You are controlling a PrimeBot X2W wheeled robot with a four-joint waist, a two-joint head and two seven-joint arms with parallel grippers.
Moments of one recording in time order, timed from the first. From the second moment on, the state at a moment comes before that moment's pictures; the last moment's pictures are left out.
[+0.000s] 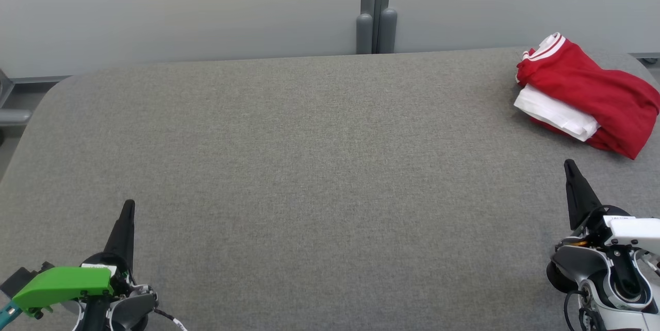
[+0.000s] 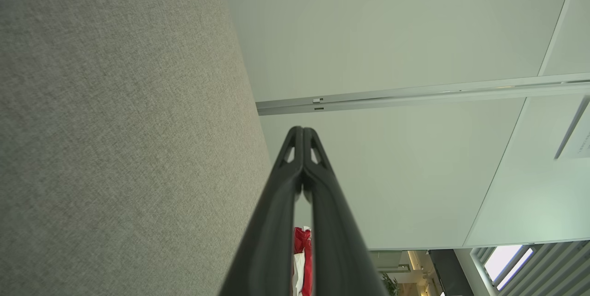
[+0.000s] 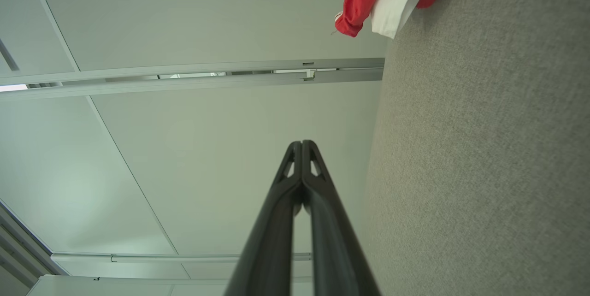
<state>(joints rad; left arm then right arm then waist) -0.06 0.04 0.08 0.25 -1.60 -0.10 0.11 -0.08 -0.04 -0.14 0.27 1.60 0.11 0.12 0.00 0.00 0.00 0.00</state>
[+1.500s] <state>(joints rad) -0.06 0.04 0.08 0.25 -1.60 -0.10 0.11 -0.08 -0.04 -0.14 0.27 1.60 0.11 0.12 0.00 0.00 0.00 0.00</state>
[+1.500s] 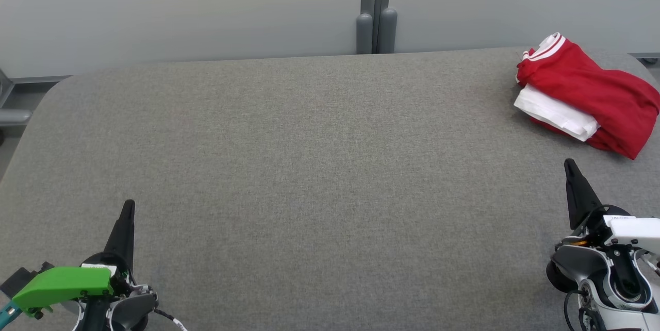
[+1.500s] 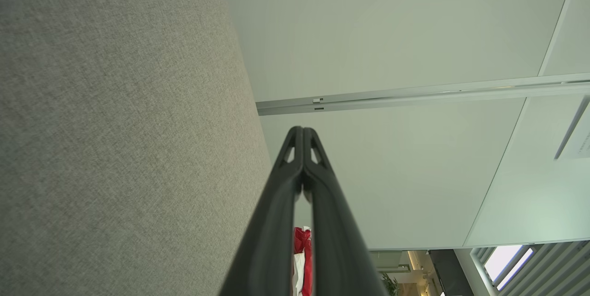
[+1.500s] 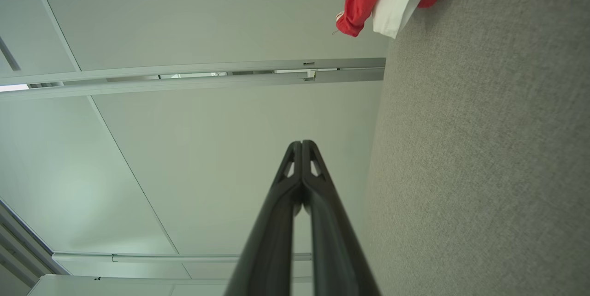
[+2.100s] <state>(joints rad) -0.06 0.04 0.08 0.25 -1.60 -0.10 0.11 -0.08 -0.04 -0.14 0.27 1.60 0.11 0.12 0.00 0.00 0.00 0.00</state>
